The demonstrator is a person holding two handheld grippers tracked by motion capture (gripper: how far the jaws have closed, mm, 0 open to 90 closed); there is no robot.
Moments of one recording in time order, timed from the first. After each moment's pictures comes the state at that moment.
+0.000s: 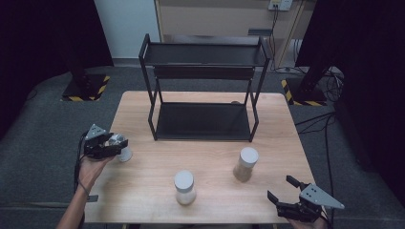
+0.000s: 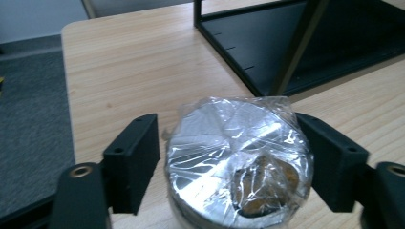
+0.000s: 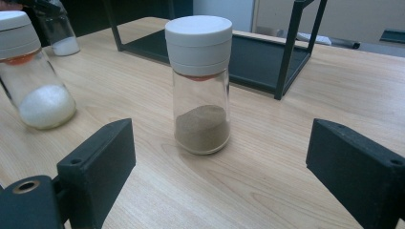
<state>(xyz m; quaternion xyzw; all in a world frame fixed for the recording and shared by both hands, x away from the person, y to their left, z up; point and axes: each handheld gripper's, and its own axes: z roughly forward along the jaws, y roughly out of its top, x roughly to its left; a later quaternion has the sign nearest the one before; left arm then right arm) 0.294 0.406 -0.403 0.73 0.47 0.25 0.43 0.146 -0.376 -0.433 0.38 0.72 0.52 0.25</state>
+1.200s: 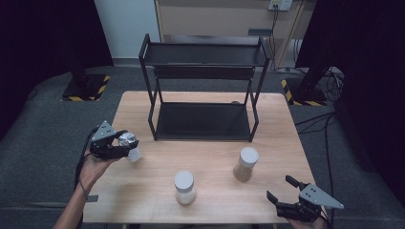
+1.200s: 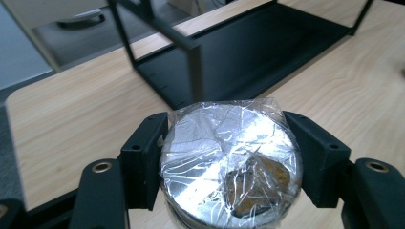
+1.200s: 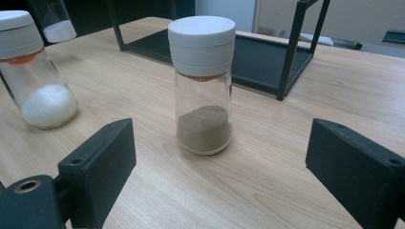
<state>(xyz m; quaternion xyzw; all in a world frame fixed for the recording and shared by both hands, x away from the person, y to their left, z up) 0.288 0.373 -0.350 0.79 0.36 0.23 0.44 0.147 -0.375 -0.433 0.37 0.72 0.52 0.25</state>
